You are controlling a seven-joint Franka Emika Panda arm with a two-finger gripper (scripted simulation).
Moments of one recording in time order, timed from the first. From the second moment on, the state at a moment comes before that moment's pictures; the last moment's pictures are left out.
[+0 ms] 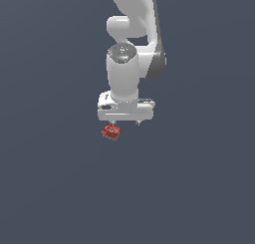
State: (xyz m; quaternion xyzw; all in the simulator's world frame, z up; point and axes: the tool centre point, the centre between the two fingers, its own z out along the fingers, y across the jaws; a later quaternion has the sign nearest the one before) arm -0.005 -0.006 0.176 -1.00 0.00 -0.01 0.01
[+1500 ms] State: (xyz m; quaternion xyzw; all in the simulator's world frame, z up) arm -0.035 -0.059 0.109 -0.94 -0.33 0.00 0.00
